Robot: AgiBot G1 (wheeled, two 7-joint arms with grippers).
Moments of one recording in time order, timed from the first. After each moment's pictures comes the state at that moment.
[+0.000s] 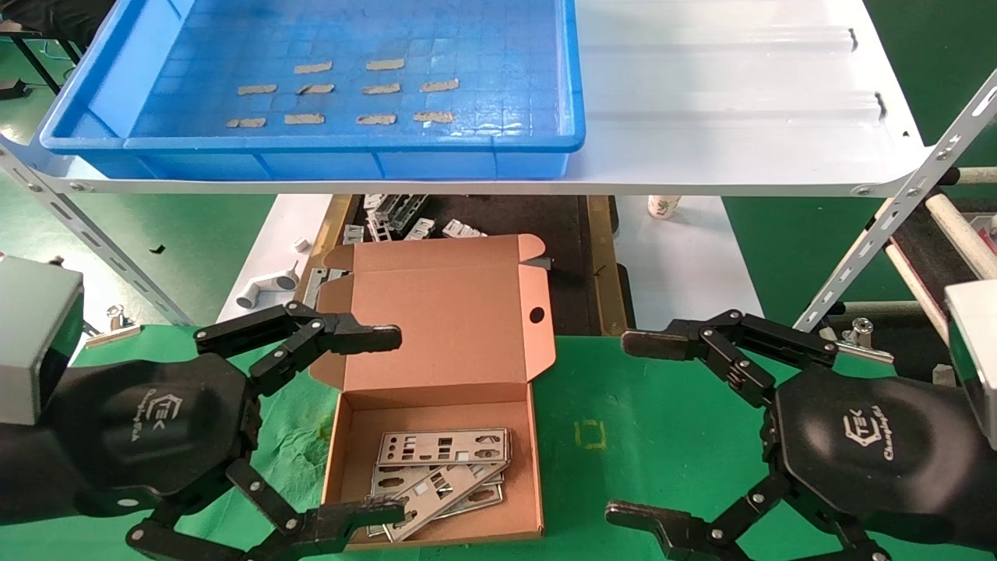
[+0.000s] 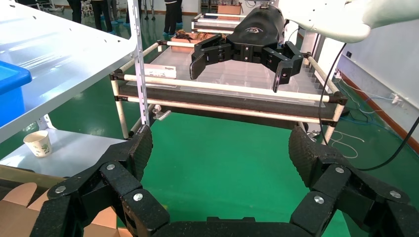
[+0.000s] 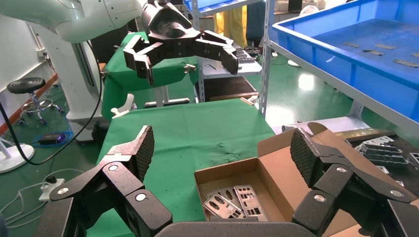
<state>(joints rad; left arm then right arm) -1.08 0.61 0.28 -1.28 0.73 1.49 -0.19 1.10 -0.58 -0.37 1.27 -0.67 -1.46 0.14</state>
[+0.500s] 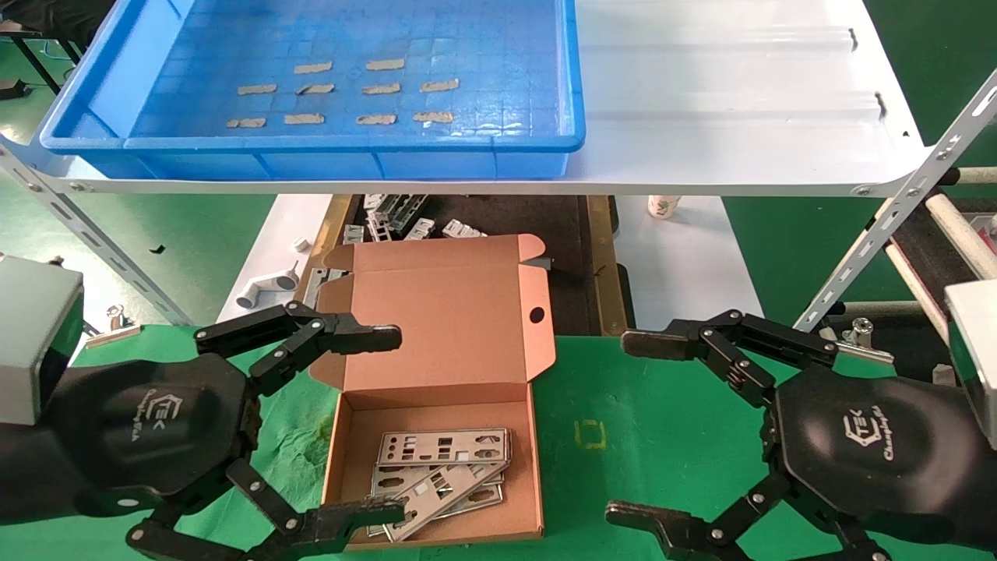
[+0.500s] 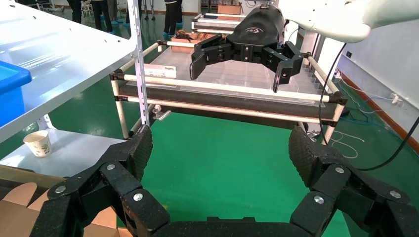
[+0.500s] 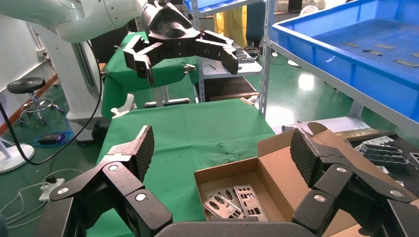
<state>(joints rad) -1.08 0.61 0.28 -1.28 0.73 1.49 -0.19 1.10 -0.58 -0.37 1.27 -0.67 -1.46 0.14</state>
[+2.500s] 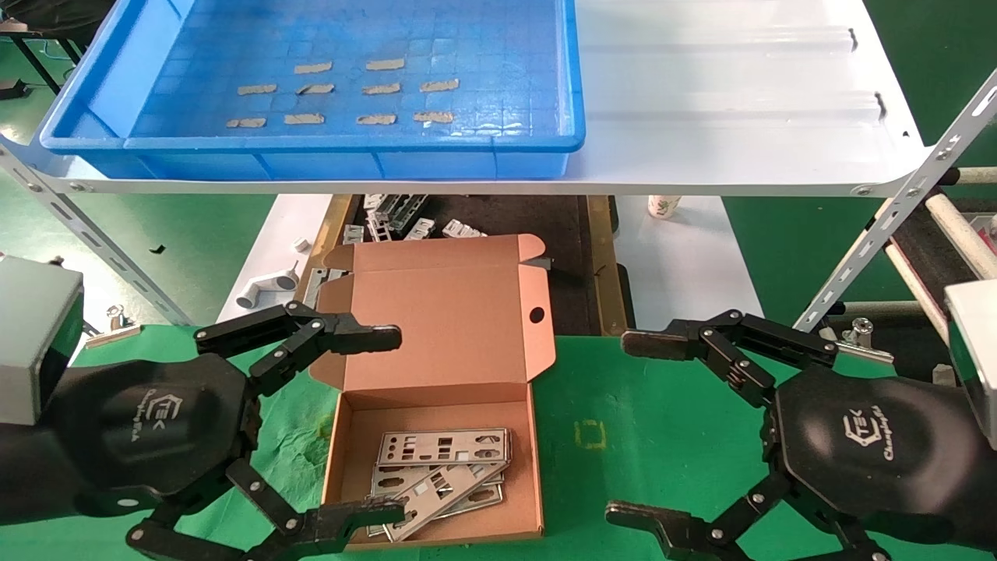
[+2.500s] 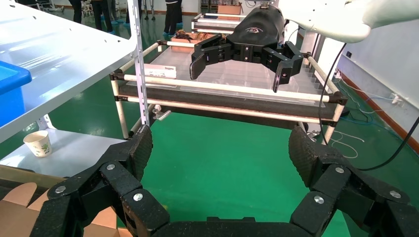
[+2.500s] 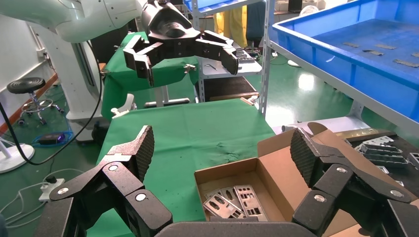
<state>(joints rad) -1.08 0.61 0.28 -1.28 0.73 1.49 -0.19 1.10 -0.58 -0.37 1.27 -0.67 -1.46 0.14</state>
